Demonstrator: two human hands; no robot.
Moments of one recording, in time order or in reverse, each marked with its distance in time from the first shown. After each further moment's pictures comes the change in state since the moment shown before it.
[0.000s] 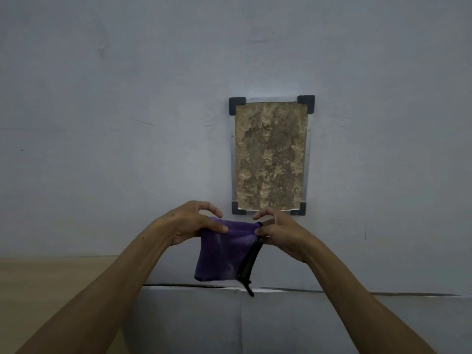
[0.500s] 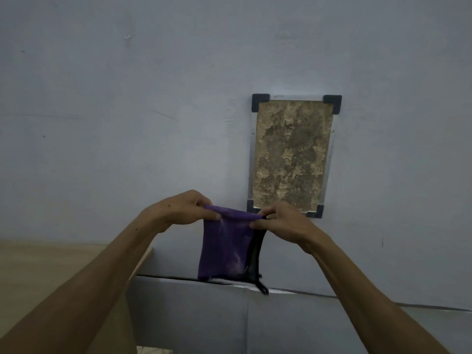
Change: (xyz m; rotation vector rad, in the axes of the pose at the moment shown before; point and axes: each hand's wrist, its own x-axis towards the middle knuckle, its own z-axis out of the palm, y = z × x) left_hand -0.021 0.000 -0.043 0.468 0.055 0.102; right_hand 0.009 -0.027 0.020 -0.454 -0.010 -0.175
